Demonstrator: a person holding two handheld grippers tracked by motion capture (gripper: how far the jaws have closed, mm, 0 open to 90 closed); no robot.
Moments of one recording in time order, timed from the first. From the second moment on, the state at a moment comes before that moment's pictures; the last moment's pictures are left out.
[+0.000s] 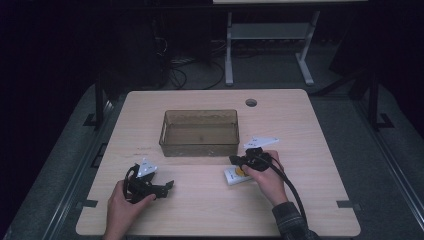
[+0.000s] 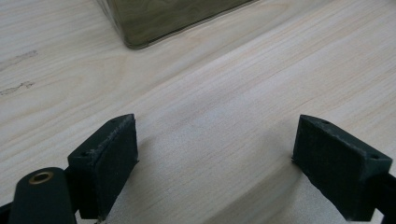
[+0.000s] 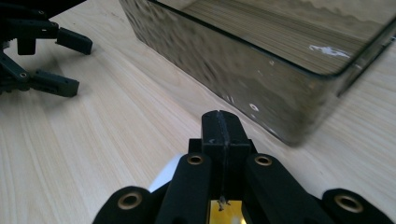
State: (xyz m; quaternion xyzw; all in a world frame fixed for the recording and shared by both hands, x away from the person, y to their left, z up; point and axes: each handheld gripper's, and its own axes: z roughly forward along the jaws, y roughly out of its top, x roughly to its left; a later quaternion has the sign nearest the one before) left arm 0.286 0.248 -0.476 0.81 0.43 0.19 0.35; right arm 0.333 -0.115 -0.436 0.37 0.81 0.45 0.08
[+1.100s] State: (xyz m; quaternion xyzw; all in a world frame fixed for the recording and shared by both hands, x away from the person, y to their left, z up) left arm 0.284 0.249 -0.476 0.81 0.43 0.19 0.35; right arm 0.332 -0.080 -0.459 0.35 0.85 0.40 0.04
